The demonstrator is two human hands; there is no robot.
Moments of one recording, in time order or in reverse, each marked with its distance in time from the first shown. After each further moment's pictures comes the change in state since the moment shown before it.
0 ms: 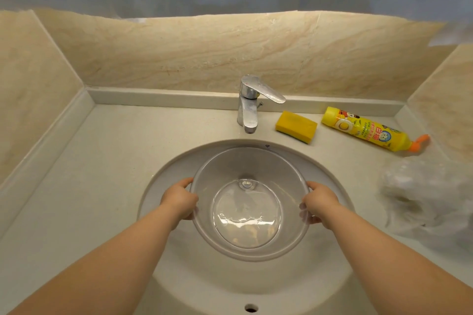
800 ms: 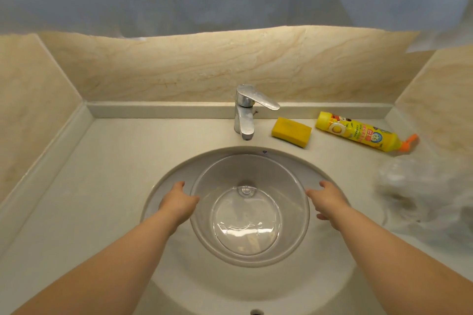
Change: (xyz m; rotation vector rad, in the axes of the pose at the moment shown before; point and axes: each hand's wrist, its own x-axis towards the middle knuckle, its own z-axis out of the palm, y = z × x) left_hand -0.013 0.013 -0.010 0.265 0.062 0.061; right_hand -0.010 -0.002 -0.015 -0.027 0.179 0.016
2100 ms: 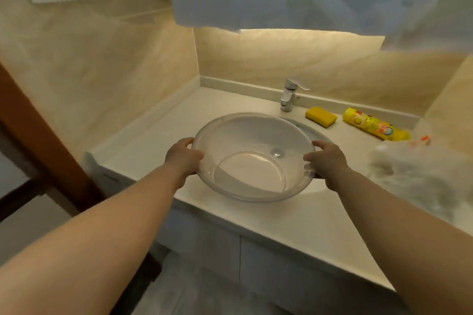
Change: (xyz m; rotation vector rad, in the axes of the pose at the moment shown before) left_hand -0.301 -0.085 -0.005 -0.520 0.446 0.132; right_hand -0.182 0.058 -0.071 0.108 -0.274 -0.577
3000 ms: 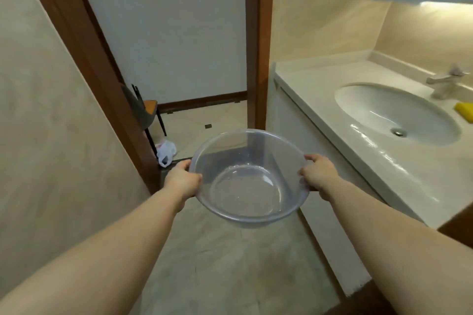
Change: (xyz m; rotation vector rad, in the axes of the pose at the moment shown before) left_hand -0.591 -0.186 0.057 -0.167 0.865 -0.444; right_hand -0.287 0.173 -0.103 -0.335 -0.886 -0.327
